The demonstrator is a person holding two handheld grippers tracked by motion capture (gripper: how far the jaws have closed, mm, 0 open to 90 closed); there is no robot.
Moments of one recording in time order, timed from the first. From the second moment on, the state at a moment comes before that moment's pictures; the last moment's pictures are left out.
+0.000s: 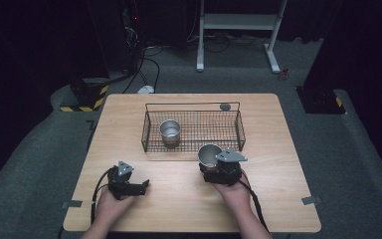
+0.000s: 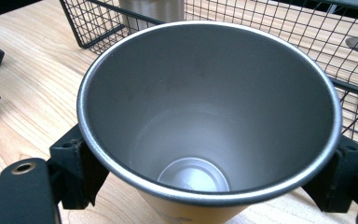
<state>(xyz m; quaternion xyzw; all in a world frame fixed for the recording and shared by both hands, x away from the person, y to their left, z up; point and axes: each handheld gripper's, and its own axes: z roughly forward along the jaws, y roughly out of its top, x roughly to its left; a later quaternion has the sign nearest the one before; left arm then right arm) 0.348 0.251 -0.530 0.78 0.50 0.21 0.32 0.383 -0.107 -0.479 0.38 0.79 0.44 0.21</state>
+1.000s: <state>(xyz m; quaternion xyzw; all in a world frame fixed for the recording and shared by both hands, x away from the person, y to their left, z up) 0.347 0.252 -0.530 0.78 0.50 0.21 0.32 0.381 -0.119 -0.443 0.38 0.77 0.46 0.24</state>
